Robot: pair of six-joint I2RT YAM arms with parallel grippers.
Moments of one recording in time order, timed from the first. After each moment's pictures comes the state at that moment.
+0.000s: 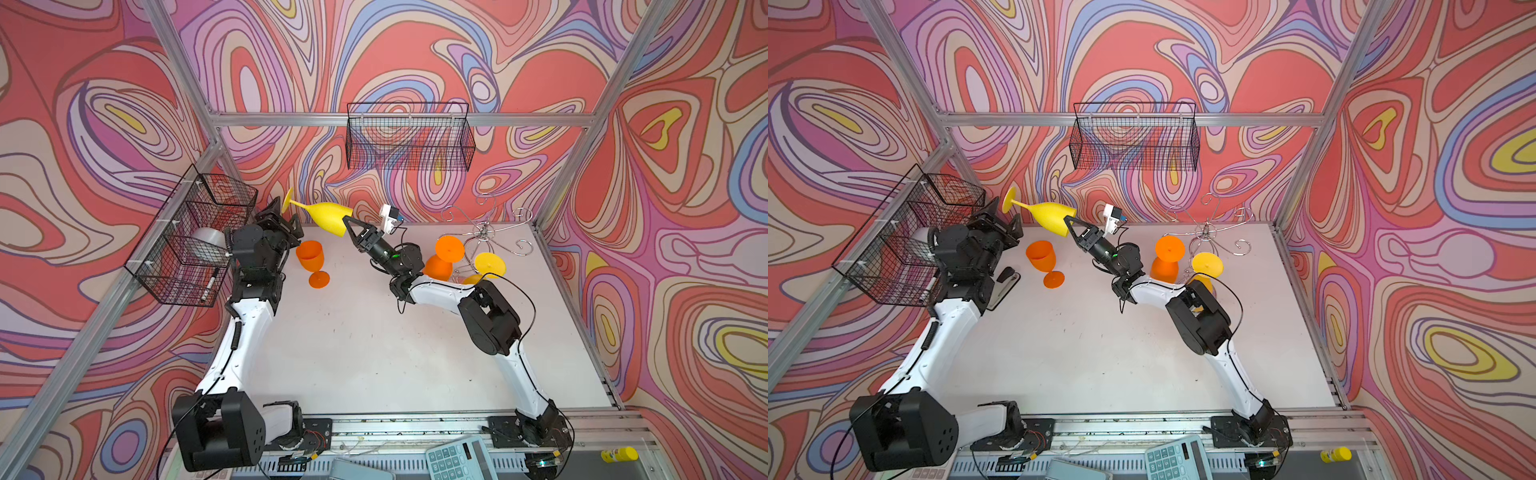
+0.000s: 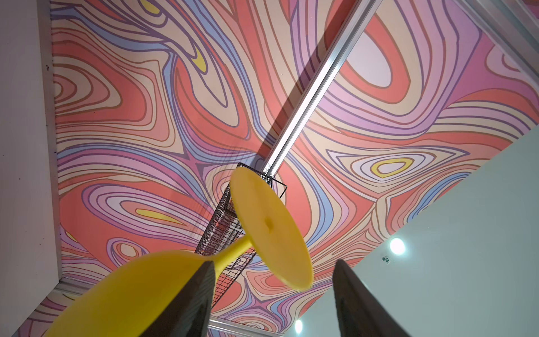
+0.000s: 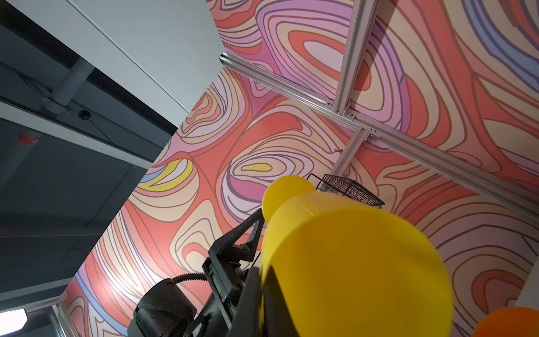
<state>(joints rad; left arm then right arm) 0.08 1.25 1.06 0.27 0.15 -2.10 0.75 2.30 1.71 1.25 -0.23 1.34</state>
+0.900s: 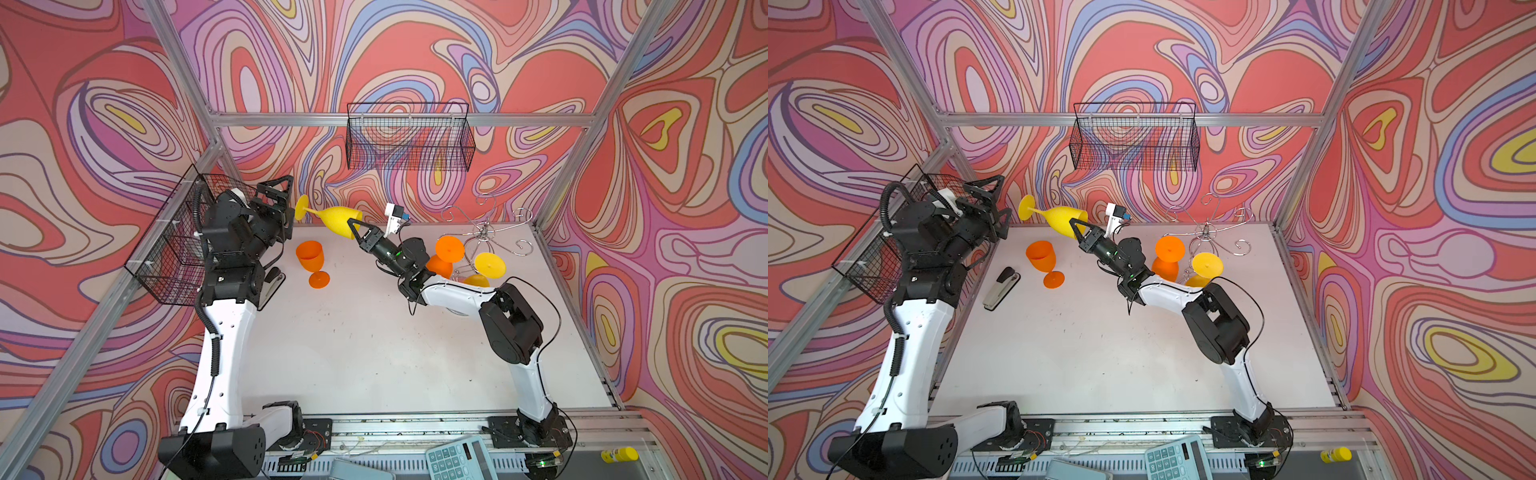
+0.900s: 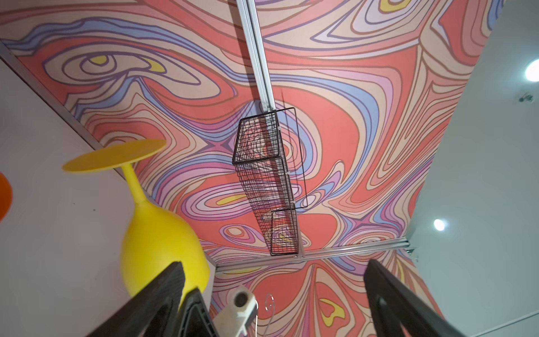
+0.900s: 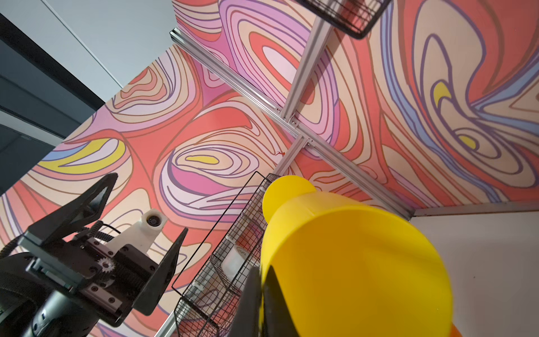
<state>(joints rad) 0.09 1.19 1.41 -0.23 0.37 -1.31 0.76 2.10 1.57 0.94 -0.15 1.02</state>
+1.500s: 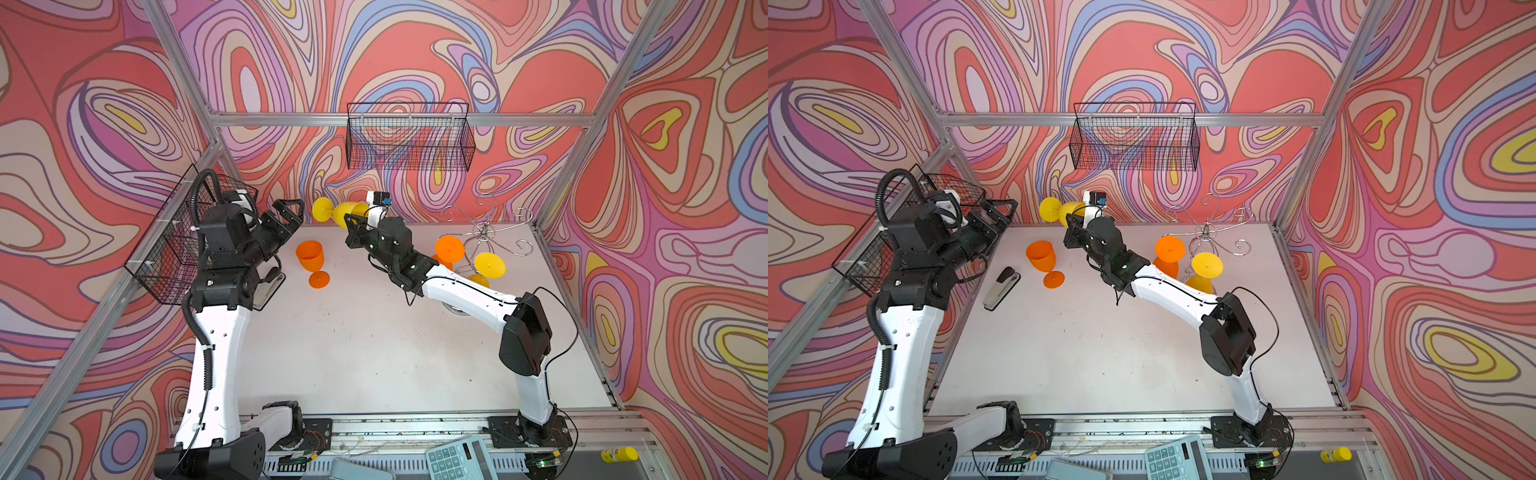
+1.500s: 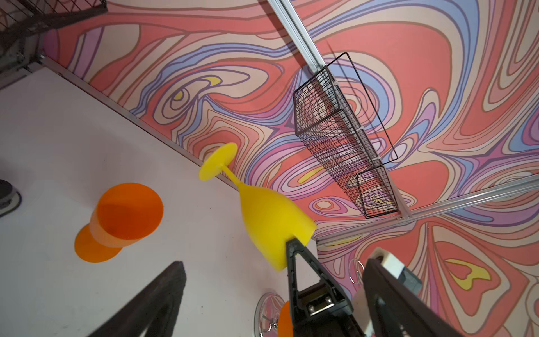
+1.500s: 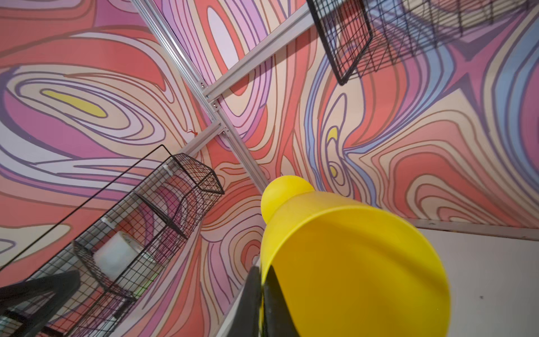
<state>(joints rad) 0.09 1.17 1.49 -0.58 0.32 -0.79 0.85 2.03 1.88 0.15 0.20 0.51</state>
